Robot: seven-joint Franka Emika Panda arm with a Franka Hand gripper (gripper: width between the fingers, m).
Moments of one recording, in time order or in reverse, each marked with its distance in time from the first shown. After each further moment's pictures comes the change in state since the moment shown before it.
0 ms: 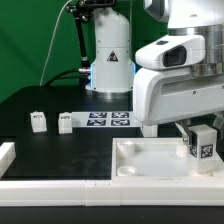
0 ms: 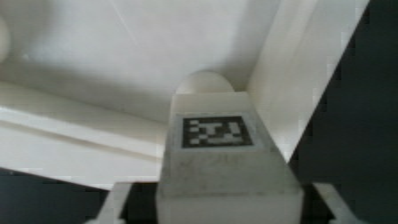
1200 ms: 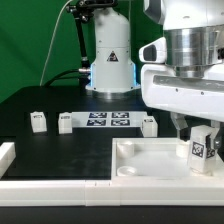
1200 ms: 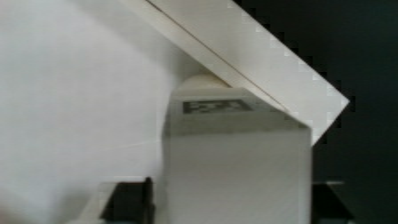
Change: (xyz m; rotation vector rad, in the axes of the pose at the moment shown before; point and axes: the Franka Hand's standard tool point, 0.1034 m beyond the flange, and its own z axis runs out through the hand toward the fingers) arm -0.001 0.006 0.001 -0.002 0.018 1.041
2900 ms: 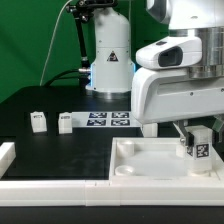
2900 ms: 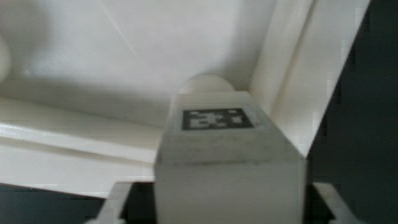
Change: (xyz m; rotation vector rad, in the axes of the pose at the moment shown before) arm -0.003 -0.002 0.001 -0.025 -0.005 -1.084
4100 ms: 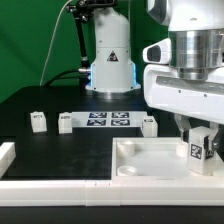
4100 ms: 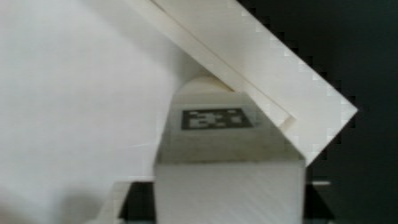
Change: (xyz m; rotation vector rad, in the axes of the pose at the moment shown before) arm -0.001 0.002 0.003 -0.012 0.001 1.189
